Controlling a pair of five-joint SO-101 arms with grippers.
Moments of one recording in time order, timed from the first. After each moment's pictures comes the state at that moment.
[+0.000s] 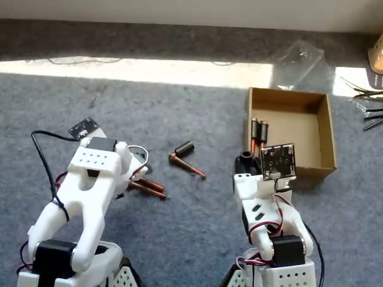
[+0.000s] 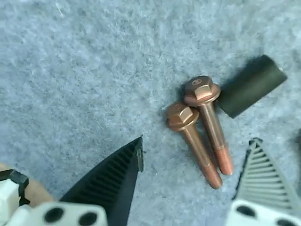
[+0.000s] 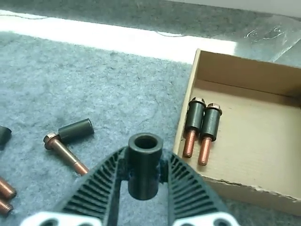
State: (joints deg) left arm 1.4 -18.6 47.1 68.2 56.4; right arm -11.8 -96.3 79.3 52.0 4.4
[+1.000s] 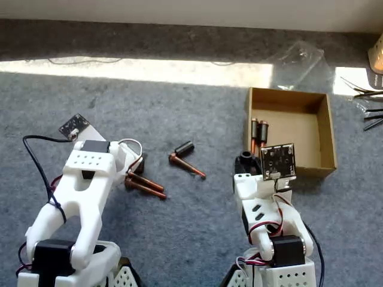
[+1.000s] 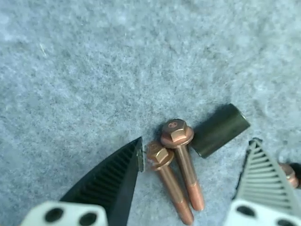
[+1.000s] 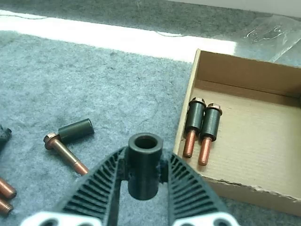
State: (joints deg) left arm -2.3 -18.2 50.0 55.6 57.8; right arm -11.8 -96.3 79.3 52.0 4.4
